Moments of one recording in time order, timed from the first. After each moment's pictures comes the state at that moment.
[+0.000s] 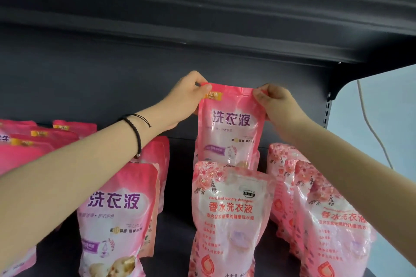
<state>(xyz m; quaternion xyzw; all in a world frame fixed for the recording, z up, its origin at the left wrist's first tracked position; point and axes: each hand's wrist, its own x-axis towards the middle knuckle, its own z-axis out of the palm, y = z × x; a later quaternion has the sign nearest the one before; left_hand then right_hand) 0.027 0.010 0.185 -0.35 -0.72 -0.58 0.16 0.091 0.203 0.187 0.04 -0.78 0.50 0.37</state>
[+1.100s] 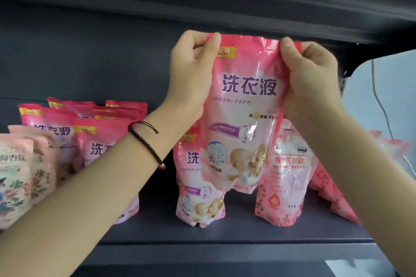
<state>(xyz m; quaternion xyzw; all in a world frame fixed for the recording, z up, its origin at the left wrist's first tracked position) 0.122 -0.139 0.165 -0.35 -0.52 -0.74 0.25 0.182 -0.004 0.176 0.07 -0.58 0.65 0.48</state>
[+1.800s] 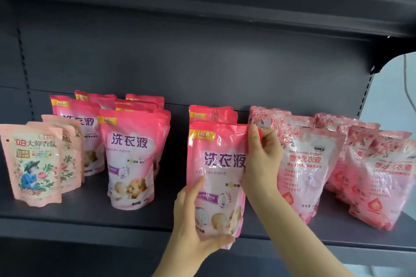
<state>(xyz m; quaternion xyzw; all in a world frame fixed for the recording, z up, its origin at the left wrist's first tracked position) 0.148 -0.163 -0.095 -0.33 -0.68 -0.63 0.18 0.130 -0.033 0.027 0.00 -0.57 0.66 0.48</state>
